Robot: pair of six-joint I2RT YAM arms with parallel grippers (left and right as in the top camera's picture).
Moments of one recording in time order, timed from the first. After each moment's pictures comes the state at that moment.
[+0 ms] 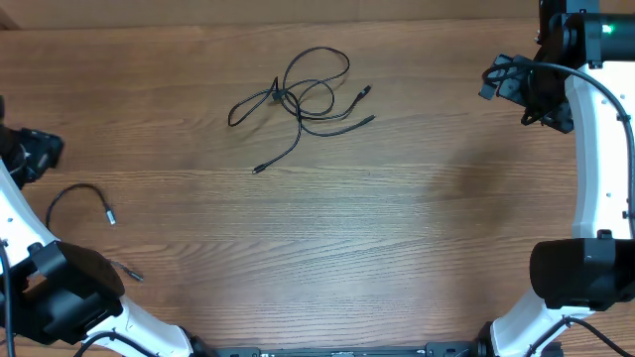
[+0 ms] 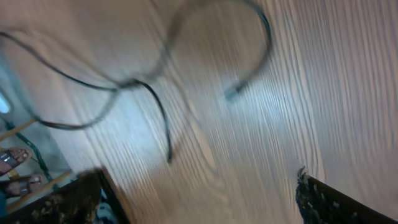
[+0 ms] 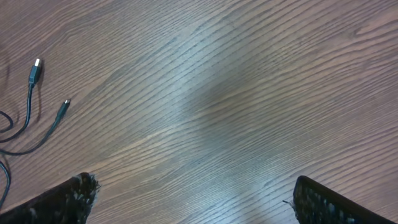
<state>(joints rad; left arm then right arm) 0.60 1.90 2.03 -1.65 -0.16 -0.65 -0.06 1.88 2.09 -1.53 0.07 0.41</state>
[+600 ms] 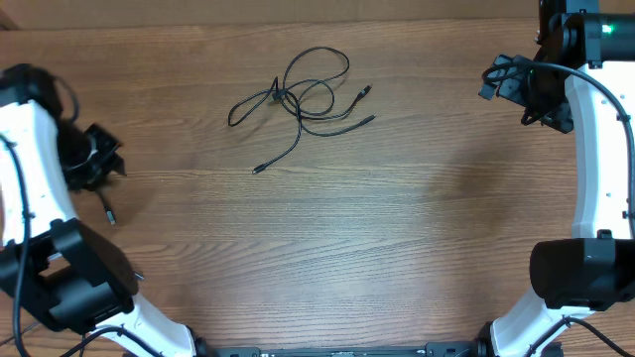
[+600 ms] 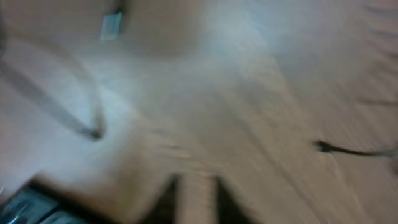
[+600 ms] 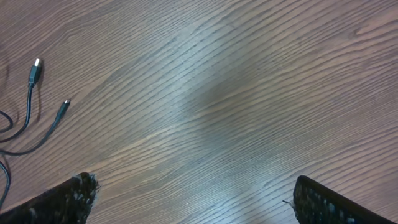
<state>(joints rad) 0.43 1.90 1.80 -1.50 0.13 -0.45 -0.06 1.88 2.09 -1.53 0.07 0.41</state>
